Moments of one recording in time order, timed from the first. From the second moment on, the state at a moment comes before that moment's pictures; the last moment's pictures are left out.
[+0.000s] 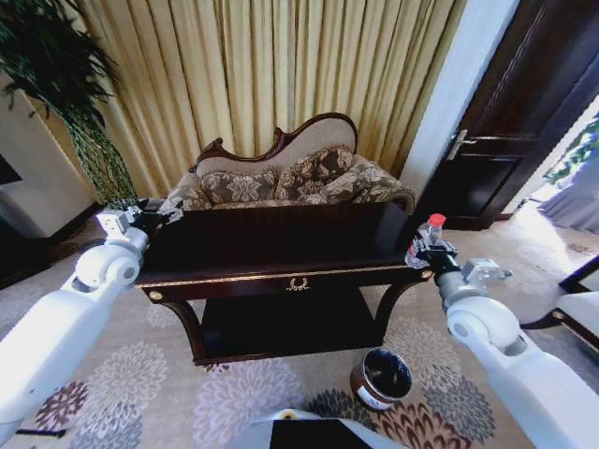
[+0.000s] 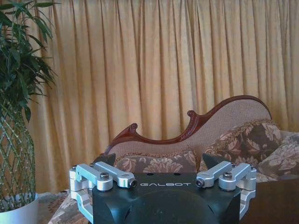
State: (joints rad) left arm 0.85 -0.62 -0.40 -1.86 -0.92 0.31 -0.30; right arm -1.39 0.77 0.68 2.15 0.79 -0.24 0.45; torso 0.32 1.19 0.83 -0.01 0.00
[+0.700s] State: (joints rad) left arm 0.88 -0.67 -0.39 -1.93 -0.90 0.31 -0.33; right arm -1.48 0.82 0.69 2.15 0.74 -0.21 0.39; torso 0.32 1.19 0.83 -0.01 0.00
